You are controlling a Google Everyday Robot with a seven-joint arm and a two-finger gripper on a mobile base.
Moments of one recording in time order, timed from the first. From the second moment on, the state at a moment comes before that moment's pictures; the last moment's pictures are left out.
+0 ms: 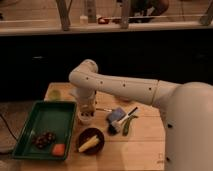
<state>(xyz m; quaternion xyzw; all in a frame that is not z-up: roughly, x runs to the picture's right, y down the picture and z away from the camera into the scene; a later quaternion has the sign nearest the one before) -0.103 0.109 0.753 -0.21 -0.27 -0.61 0.71</state>
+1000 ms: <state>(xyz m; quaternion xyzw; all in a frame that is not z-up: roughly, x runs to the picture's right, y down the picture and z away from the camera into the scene) -0.106 0.115 0.750 -0.21 -0.28 -0.61 0.71</state>
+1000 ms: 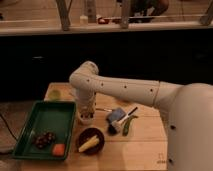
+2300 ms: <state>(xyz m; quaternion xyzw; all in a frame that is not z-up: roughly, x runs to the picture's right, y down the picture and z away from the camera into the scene) -0.106 0.115 0.752 -0.21 -0.28 -0.61 0.71</state>
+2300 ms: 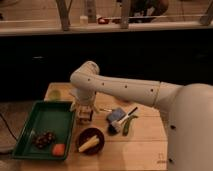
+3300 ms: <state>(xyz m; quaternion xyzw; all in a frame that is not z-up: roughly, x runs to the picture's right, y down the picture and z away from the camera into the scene) -0.106 0.106 0.757 -0.21 -0.28 -0.62 0.70</state>
